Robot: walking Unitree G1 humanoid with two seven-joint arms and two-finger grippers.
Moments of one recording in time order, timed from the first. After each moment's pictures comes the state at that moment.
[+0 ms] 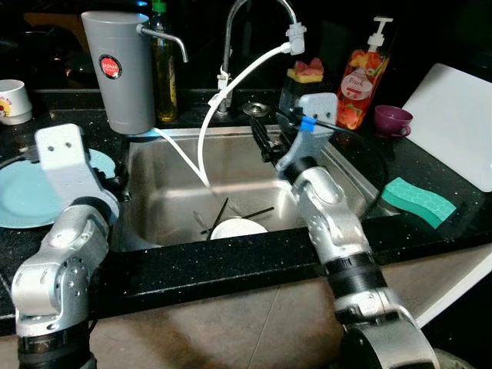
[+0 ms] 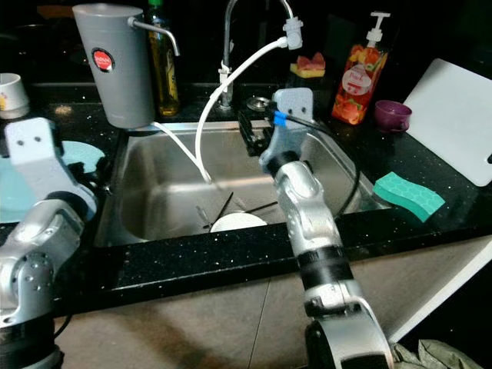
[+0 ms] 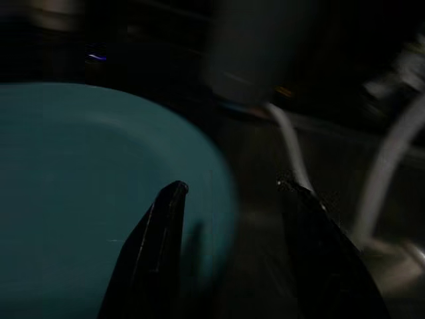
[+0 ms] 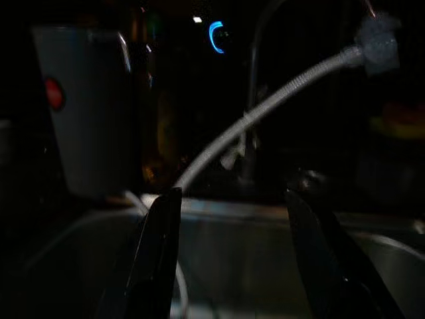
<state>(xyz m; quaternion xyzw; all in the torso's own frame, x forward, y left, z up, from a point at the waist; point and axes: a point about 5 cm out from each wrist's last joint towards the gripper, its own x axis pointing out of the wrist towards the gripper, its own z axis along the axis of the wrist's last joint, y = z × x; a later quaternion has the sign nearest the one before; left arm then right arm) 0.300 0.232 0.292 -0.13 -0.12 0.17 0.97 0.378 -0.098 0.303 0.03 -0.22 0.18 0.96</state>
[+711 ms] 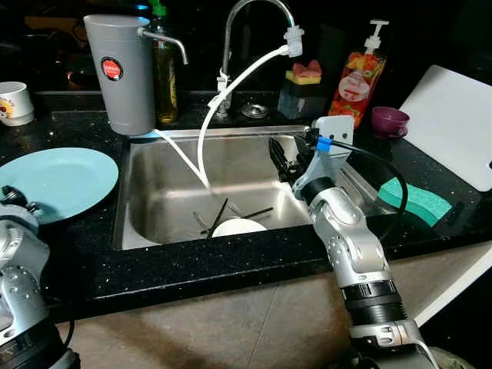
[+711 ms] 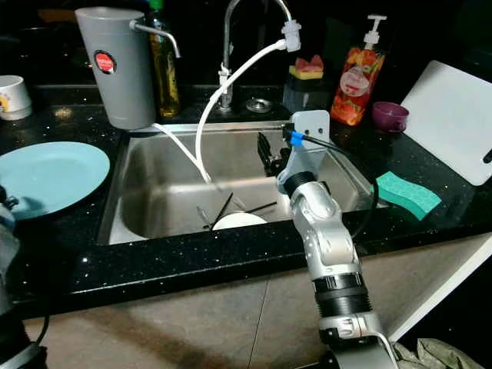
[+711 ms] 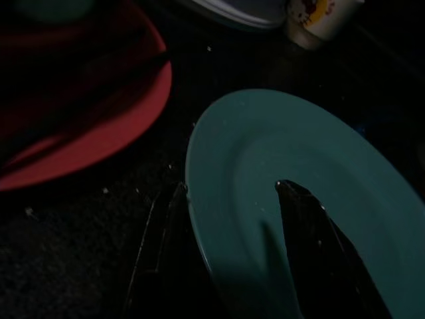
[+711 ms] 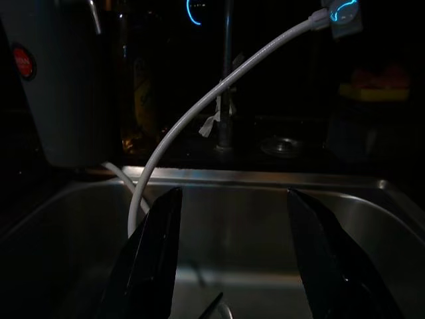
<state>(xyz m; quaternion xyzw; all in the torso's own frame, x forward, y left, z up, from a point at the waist) 0.273 0.306 0.273 -0.28 -0.11 0.40 0.87 0.368 -0.112 0.290 0.03 -0.19 0.15 0.97</state>
